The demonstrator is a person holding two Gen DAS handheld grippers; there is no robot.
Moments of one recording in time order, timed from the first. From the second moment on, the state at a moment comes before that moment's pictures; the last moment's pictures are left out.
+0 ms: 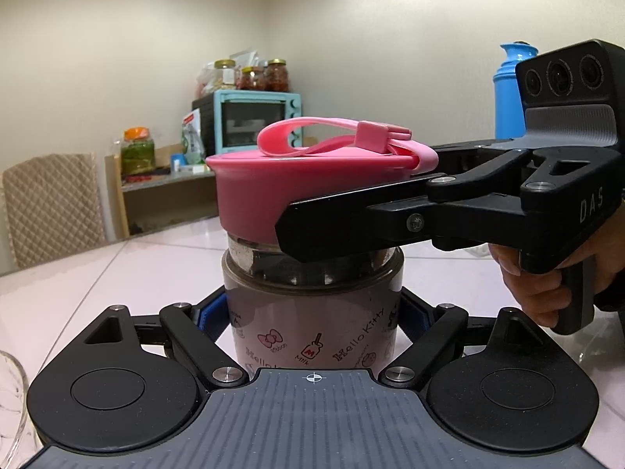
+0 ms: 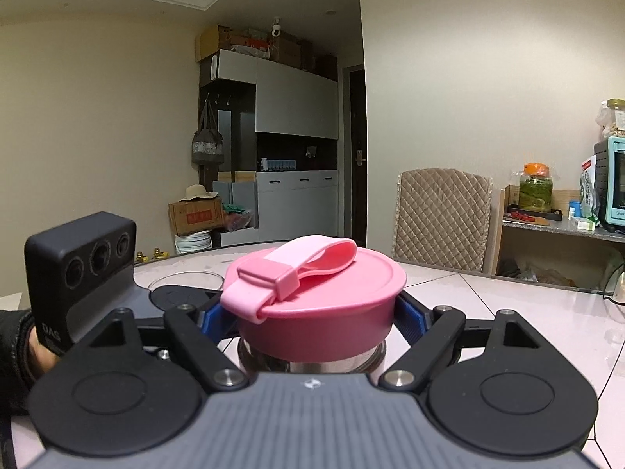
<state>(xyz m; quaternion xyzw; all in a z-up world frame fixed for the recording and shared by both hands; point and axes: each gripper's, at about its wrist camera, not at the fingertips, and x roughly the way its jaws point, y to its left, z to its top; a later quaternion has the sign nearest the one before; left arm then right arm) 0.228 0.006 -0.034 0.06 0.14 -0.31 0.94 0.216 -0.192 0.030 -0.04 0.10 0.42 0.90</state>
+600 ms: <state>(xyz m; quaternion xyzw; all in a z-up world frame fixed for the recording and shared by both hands) 0.223 0.000 -0.032 0.06 0.15 -0.30 0.94 0.210 -0.185 0.040 -0.04 0.09 0.40 0.91</state>
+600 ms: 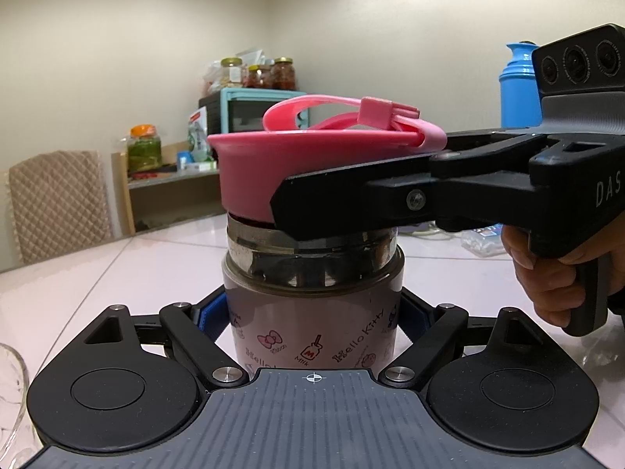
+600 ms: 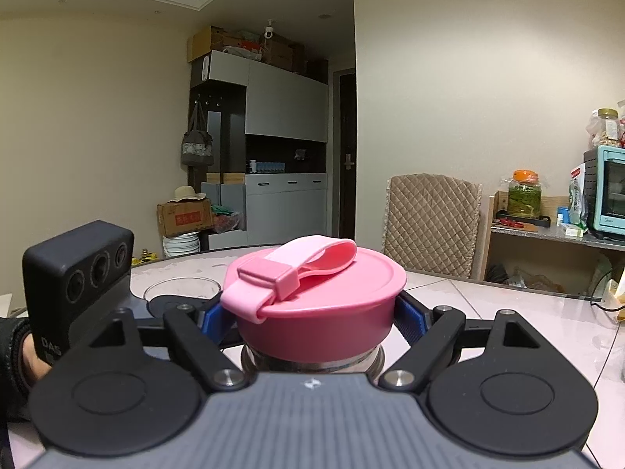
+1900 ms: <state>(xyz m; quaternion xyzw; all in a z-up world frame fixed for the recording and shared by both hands) 0.196 -0.006 -0.030 0.06 0.14 -0.25 0.96 0.190 -0.193 0.046 -0.02 0.09 0.35 0.93</state>
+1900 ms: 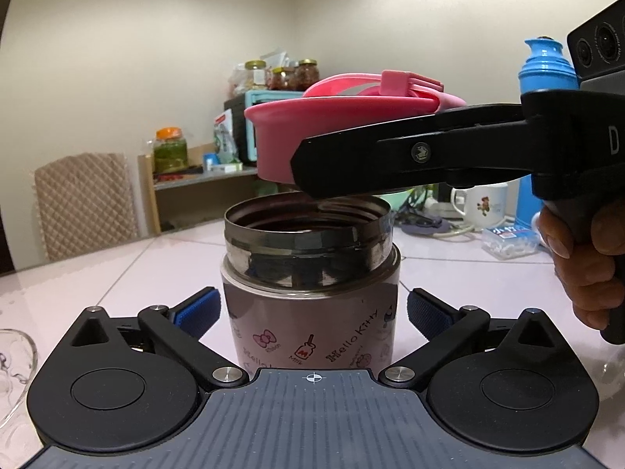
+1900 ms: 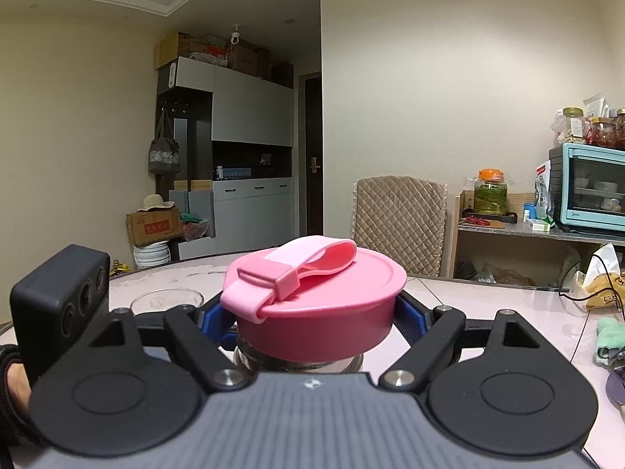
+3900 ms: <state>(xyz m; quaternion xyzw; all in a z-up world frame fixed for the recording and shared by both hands) 0.170 -0.001 -0.018 0.06 0.18 -0.20 0.96 0.175 -0.225 0.032 0.02 0.11 0.20 0.97</state>
